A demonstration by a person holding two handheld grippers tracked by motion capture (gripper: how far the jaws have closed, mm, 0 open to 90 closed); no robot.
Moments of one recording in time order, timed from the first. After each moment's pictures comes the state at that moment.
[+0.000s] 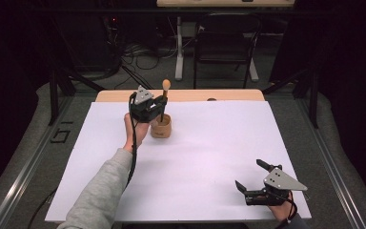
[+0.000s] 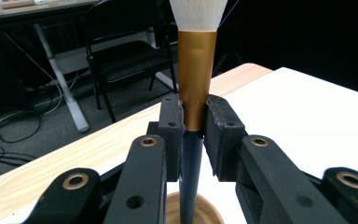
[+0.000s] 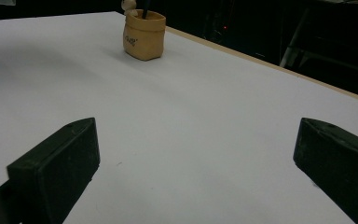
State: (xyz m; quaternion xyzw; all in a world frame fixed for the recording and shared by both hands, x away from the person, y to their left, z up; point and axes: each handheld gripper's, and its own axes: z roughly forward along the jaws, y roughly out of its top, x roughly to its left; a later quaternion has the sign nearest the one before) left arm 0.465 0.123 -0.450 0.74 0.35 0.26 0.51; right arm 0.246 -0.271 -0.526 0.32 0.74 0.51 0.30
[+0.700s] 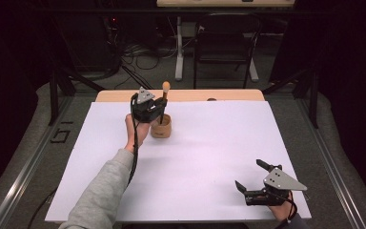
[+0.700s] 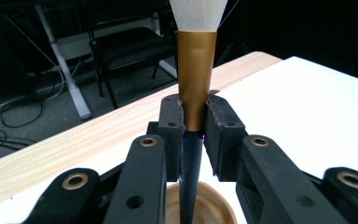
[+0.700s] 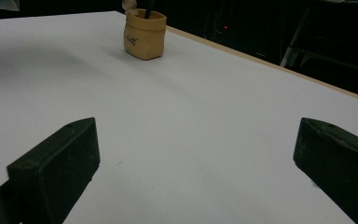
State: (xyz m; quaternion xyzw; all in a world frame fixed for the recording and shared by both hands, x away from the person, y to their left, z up) left arm 0.473 0.123 -0.462 0.75 0.37 0.25 0.49; right arm 0.246 -0.271 -0.526 0.32 0.74 0.51 0.30
